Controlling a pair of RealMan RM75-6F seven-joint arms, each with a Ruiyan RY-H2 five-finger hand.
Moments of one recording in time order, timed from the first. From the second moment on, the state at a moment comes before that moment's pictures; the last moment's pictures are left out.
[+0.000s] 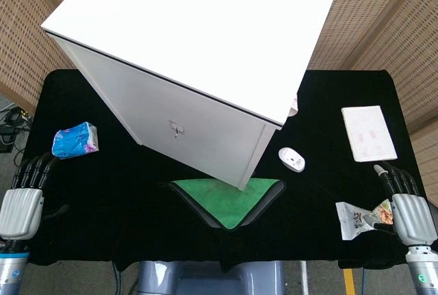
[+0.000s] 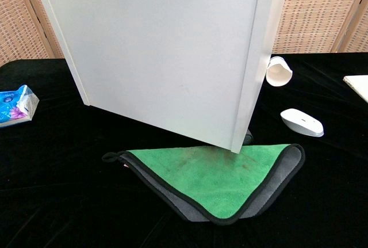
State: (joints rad) left arm -0.11 -1.21 0.01 -1.74 1.52 1.60 0.28; right arm 0.08 -1.06 0.05 -1.69 -1.47 1.43 0.07
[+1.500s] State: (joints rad) left arm -0.33 -1.45 -0.08 -1.74 1.31 1.17 0.52; right arm 0.07 -1.05 0.06 -1.70 -1.46 1.43 0.10
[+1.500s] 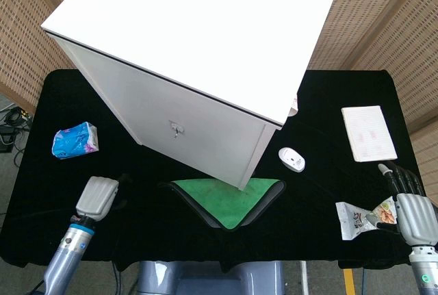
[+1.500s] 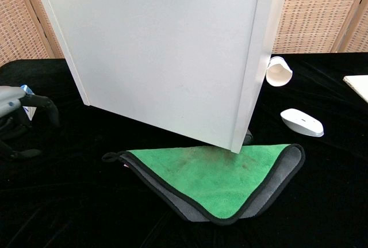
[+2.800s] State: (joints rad) left arm -0.72 -1.92 -0.16 -1.37 0.86 1.06 0.93; right arm 0.07 -1.02 0.07 -1.70 -1.47 1.44 0.21
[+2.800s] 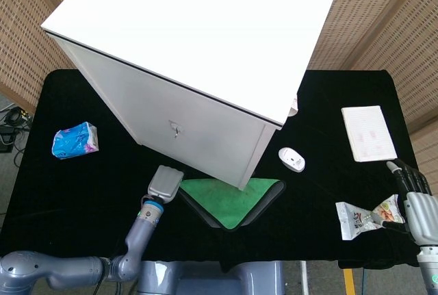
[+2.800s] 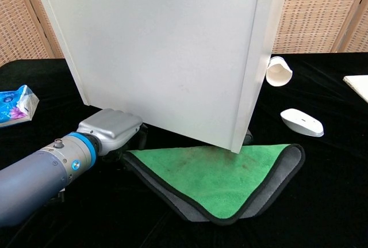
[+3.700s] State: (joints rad) left arm -0.75 -1.97 -0.13 -1.30 0.84 1.08 0.97; right arm 0.06 -1.01 0.07 -1.70 -1.46 1.44 0.24
